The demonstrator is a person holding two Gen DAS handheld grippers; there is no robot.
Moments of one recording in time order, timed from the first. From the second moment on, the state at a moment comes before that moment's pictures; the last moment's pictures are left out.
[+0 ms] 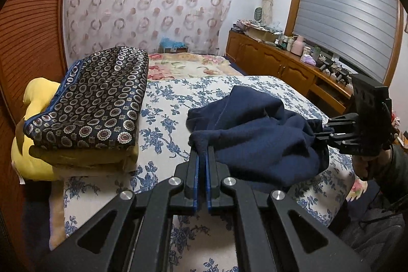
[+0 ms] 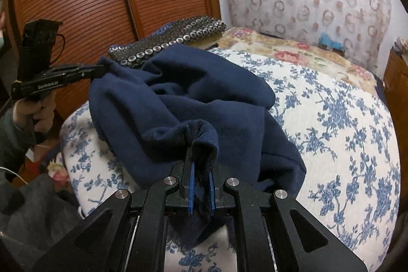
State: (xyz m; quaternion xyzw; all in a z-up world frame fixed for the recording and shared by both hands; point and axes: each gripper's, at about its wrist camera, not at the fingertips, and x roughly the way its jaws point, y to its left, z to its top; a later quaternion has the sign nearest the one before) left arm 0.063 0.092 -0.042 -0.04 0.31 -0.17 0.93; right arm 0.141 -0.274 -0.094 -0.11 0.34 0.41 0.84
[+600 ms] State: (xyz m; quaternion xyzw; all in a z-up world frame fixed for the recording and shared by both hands) left arm 0.070 0.094 -0.042 -0.04 0.31 -0.17 0.93; right arm 0.162 -0.285 -0.095 -0.09 0.32 0.35 0.87
